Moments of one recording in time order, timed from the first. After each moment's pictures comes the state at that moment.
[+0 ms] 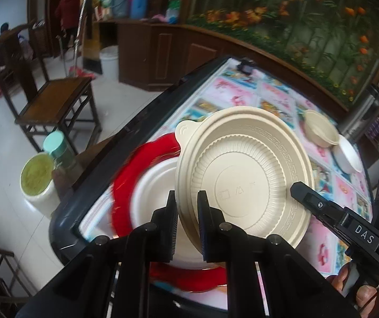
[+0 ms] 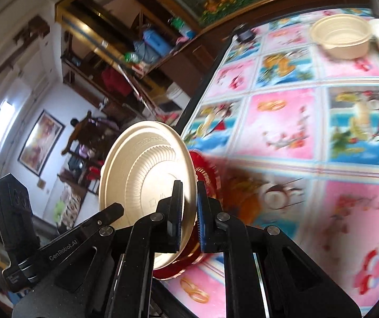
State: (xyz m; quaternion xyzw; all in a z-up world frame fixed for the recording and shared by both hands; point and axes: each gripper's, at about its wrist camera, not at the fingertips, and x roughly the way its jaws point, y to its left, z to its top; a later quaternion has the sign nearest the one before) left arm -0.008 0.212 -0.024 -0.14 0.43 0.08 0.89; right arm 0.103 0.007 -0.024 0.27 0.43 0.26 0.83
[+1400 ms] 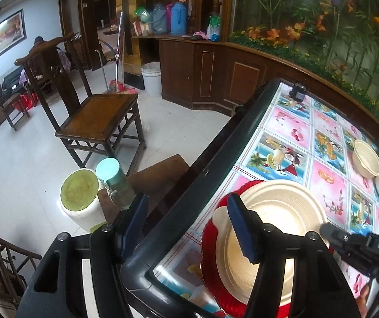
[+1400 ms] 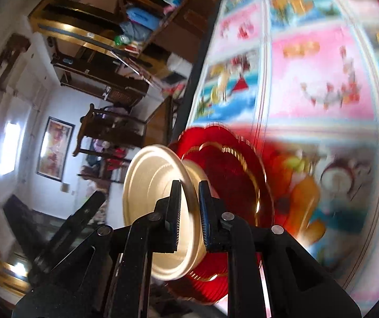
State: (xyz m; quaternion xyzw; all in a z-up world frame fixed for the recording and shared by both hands) left arm 0.006 0.282 -0.003 -0.10 0.40 0.19 0.89; right arm 0.146 0.038 -0.058 0.37 0.52 0.27 0.72
